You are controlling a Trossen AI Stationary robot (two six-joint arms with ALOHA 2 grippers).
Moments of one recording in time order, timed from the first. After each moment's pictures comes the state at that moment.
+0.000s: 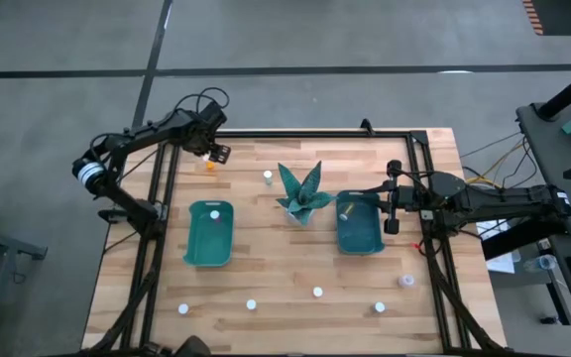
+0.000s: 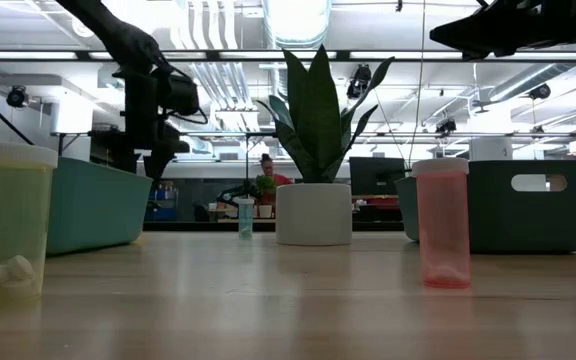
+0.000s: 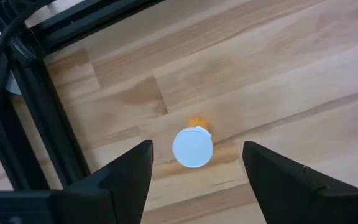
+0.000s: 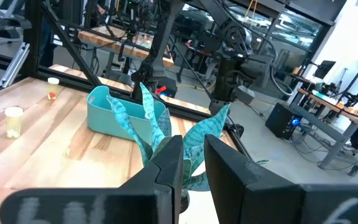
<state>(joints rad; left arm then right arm) 0.86 1.51 1.08 -0.92 -0.21 -0.33 -0.03 0.54 0.36 0.16 0.03 -0.34</state>
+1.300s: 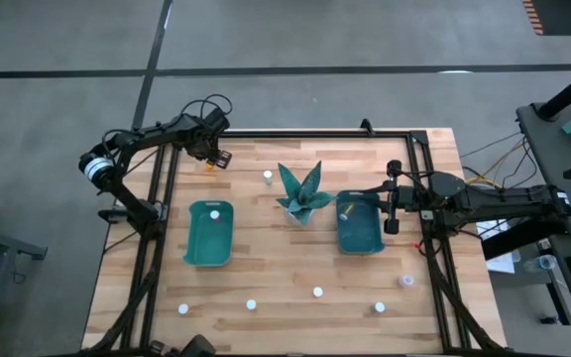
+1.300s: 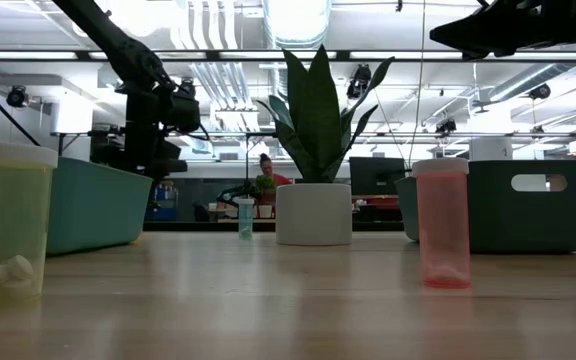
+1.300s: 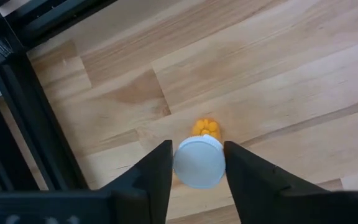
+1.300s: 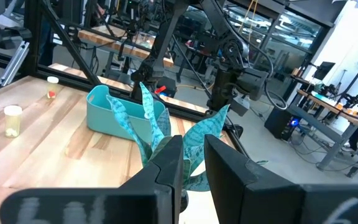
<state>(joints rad) 0.86 1.57 1.02 -0.85 -0.24 -0.31 -0.03 0.54 0.36 0.16 0.03 -0.35</state>
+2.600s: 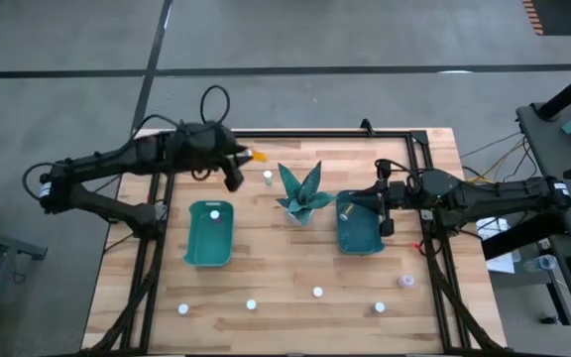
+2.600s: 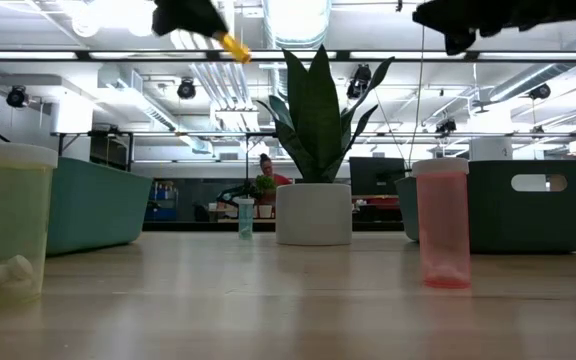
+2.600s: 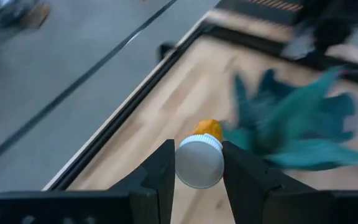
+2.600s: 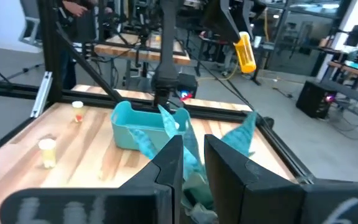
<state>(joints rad) 0.19 1.14 1.29 -0.66 -0.26 -0.15 0.02 0.71 0.49 0.16 0.02 -0.16</state>
